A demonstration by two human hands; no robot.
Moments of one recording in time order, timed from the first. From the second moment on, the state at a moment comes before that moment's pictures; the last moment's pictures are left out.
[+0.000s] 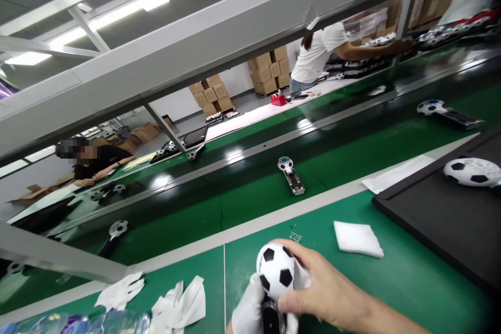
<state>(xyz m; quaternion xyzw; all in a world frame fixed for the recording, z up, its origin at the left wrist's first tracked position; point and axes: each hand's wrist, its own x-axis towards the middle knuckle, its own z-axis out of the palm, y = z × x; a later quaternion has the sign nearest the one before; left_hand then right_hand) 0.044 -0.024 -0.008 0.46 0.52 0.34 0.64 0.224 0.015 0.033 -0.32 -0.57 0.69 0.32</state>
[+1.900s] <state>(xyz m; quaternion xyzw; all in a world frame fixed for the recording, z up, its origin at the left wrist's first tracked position) 0.052 0.006 -0.023 0.33 0.58 0.15 0.73 0.247 0.004 -0.032 -0.48 -0.83 0.17 0.20</state>
